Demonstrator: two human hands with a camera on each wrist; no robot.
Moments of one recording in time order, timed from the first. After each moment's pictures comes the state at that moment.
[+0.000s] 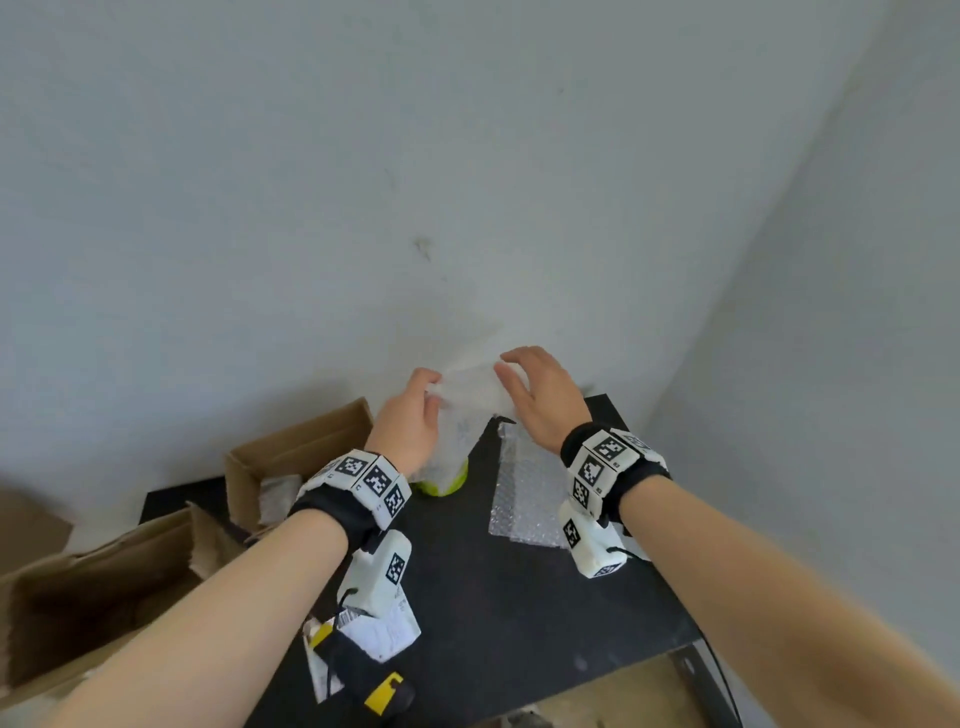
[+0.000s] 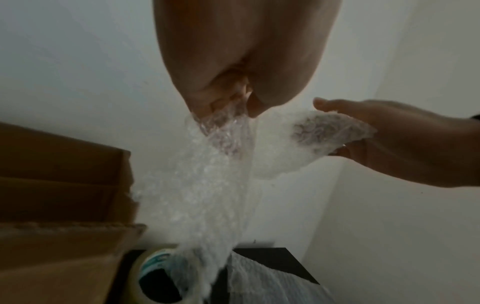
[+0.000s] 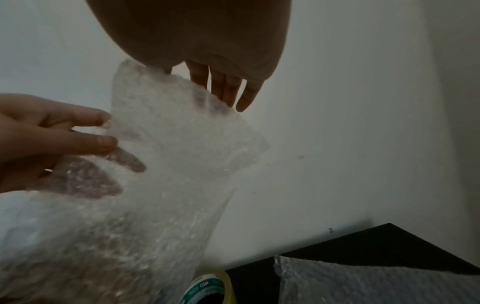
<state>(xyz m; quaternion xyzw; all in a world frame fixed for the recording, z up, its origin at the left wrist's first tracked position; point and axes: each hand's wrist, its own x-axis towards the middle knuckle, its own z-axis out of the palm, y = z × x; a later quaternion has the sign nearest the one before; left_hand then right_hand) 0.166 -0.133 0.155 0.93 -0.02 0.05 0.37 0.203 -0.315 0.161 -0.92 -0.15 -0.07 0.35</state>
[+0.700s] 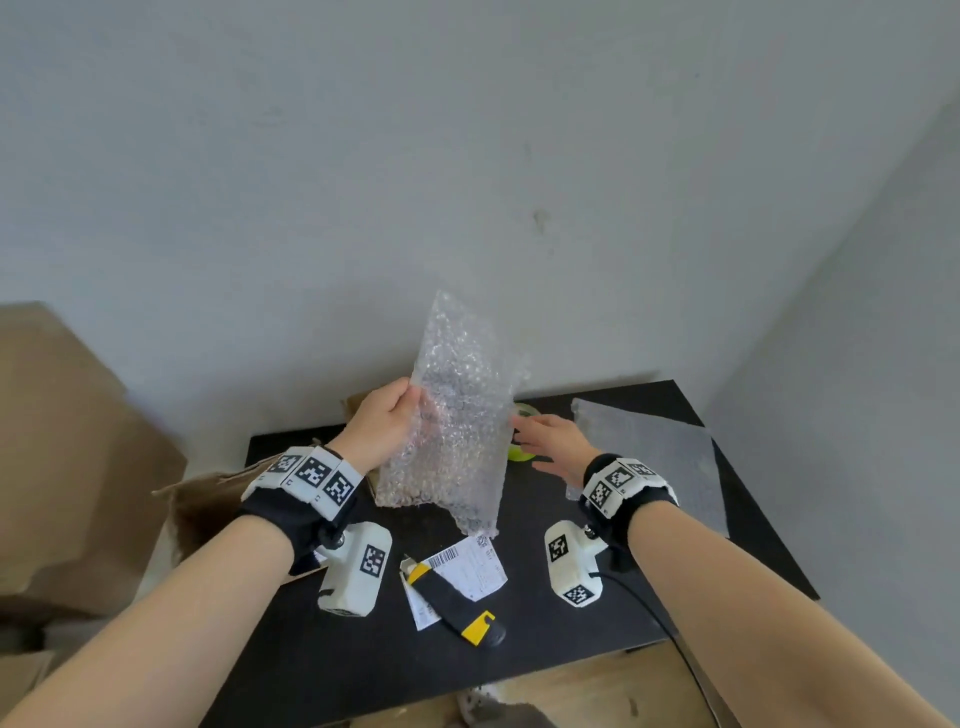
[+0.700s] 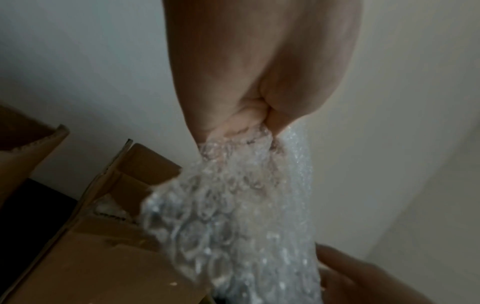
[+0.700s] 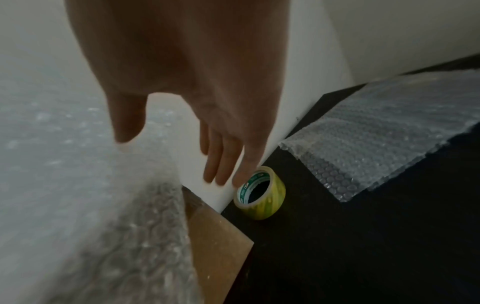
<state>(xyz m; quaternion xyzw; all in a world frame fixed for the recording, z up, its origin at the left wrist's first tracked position) 0.089 0.006 0.159 0.87 0.05 -0.02 0.49 0.138 -0.215 0.105 -0.76 0.11 0.26 0.59</state>
